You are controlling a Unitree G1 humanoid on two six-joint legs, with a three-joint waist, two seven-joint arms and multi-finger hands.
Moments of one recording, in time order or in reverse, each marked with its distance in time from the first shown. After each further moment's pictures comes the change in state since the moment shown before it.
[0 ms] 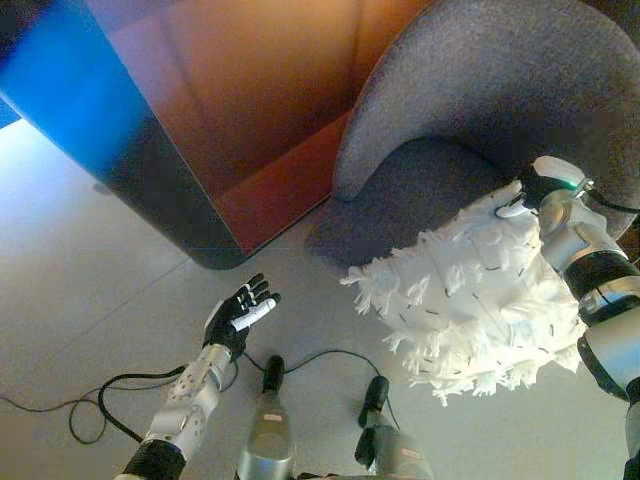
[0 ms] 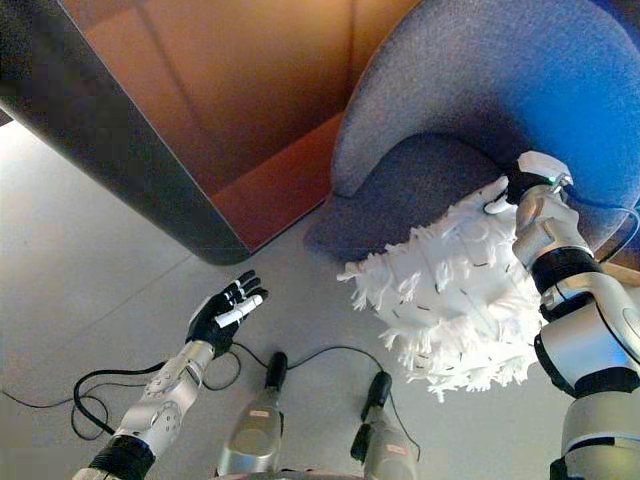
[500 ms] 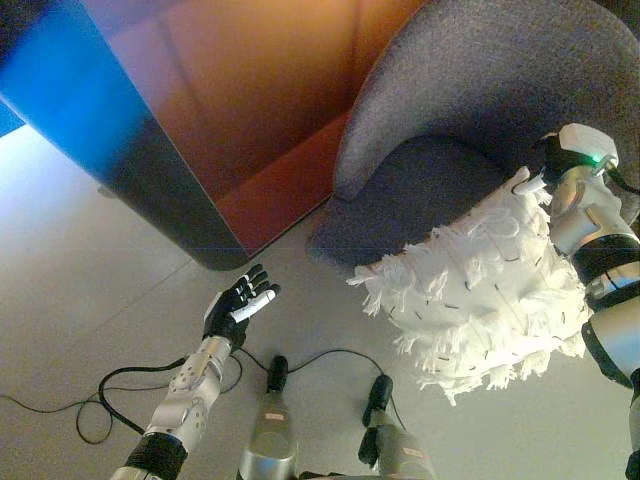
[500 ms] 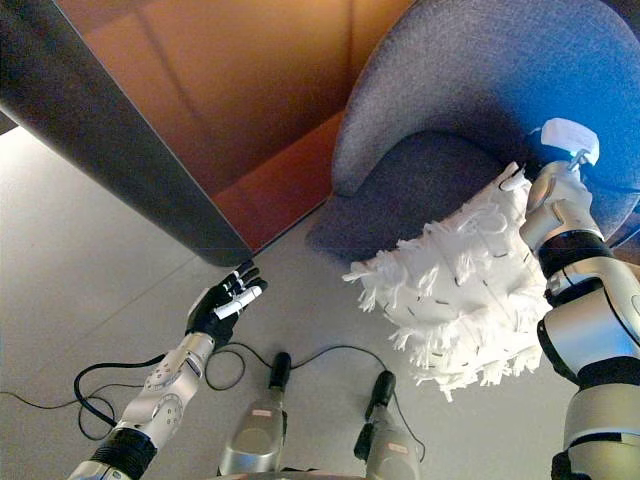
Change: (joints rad) left arm -0.011 0.001 0.001 -0.002 -0.009 -0.018 0.000; right arm -0.085 -0.012 -0.002 0.018 -0.028 0.018 -0.097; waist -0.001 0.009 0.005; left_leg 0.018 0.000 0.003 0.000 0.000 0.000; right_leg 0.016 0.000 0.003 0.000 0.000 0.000
